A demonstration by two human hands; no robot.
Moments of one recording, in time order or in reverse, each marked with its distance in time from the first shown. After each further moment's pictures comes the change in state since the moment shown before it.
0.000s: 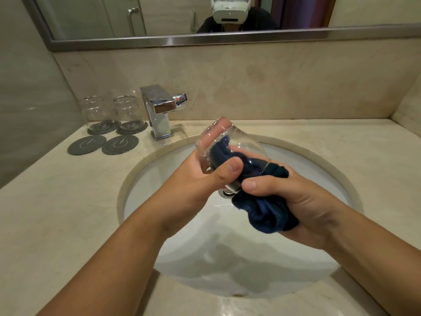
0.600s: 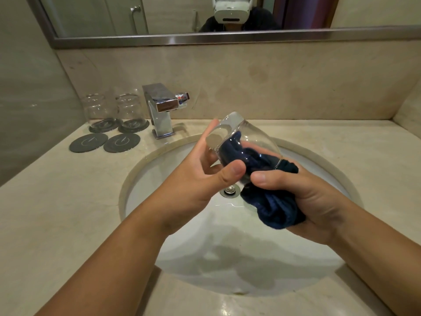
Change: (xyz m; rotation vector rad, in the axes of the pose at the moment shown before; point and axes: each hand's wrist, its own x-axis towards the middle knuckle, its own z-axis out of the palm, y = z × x) left_hand 0.002 -0.006 -0.003 0.005 0.019 0.013; right_hand 0.000 0.000 -0.009 -0.047 -0.002 -0.051
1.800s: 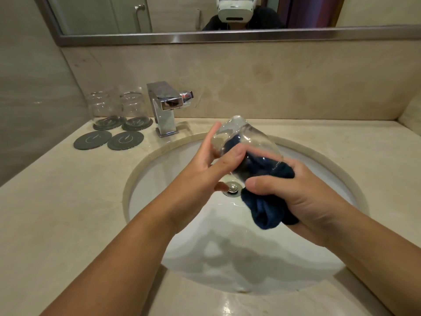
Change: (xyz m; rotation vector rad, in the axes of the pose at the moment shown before) left_hand 0.003 -0.002 0.004 0.037 0.073 -0.012; right_hand 0.002 0.005 0.007 -0.099 0.170 -0.019
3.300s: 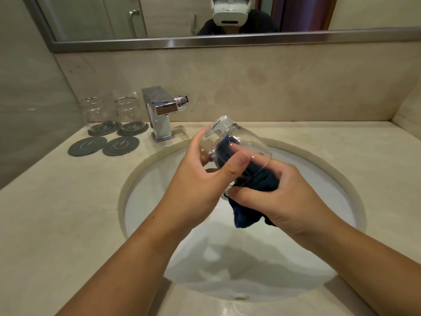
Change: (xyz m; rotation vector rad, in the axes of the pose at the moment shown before) left_hand -0.001 0.003 0.012 0.070 0.231 0.073; right_hand -0.004 -0.002 0.017 -0.347 0.189 -0.103
